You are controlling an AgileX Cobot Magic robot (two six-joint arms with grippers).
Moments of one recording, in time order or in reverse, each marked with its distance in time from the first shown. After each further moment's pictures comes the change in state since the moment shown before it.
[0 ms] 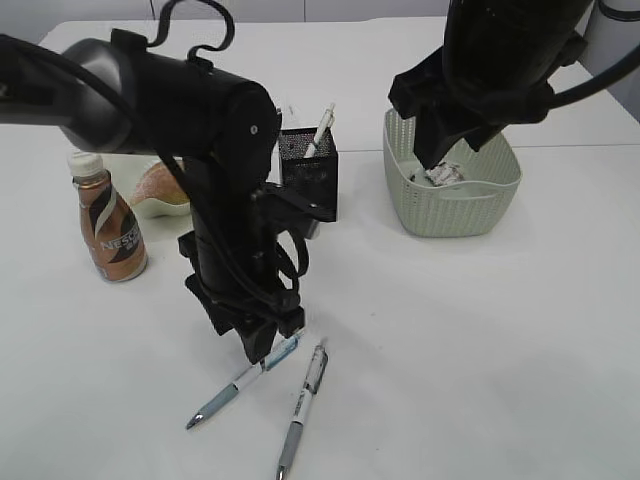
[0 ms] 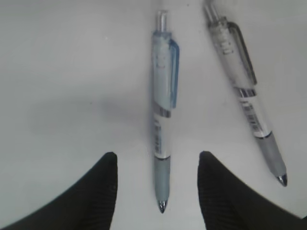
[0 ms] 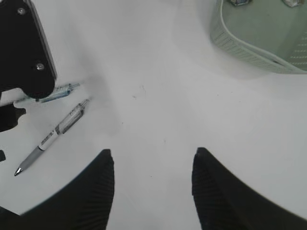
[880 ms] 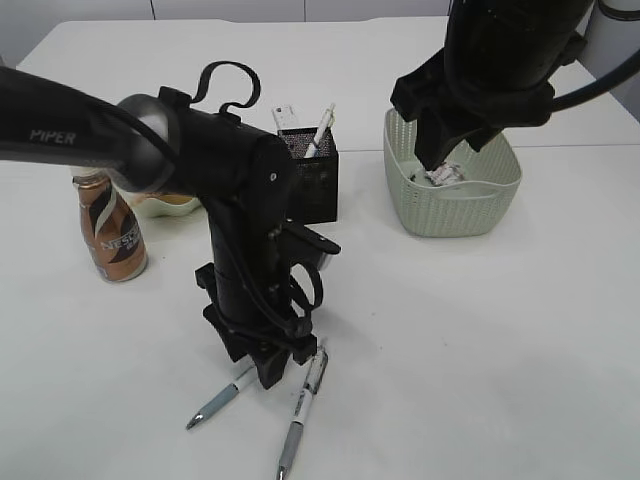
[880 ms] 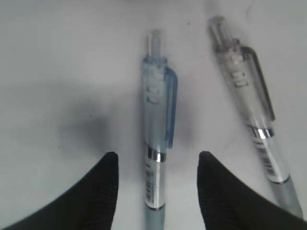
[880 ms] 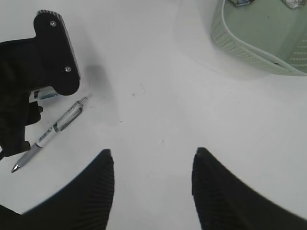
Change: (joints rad) left arm -0.004 0.104 -0.002 -0.033 -0.078 0.000; right arm 0.000 0.000 0.000 0.000 0.004 -0.022
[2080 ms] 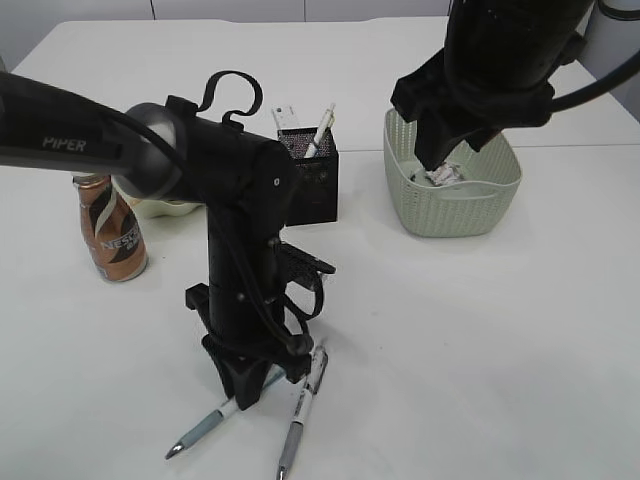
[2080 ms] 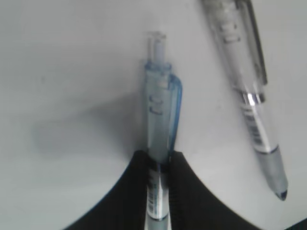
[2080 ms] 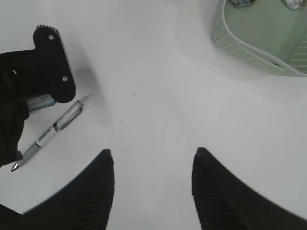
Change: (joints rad) left arm 0.000 0.024 -0.005 -0.054 0.108 0.000; right arm 0.000 0.000 0.000 0.000 0.000 -0.006
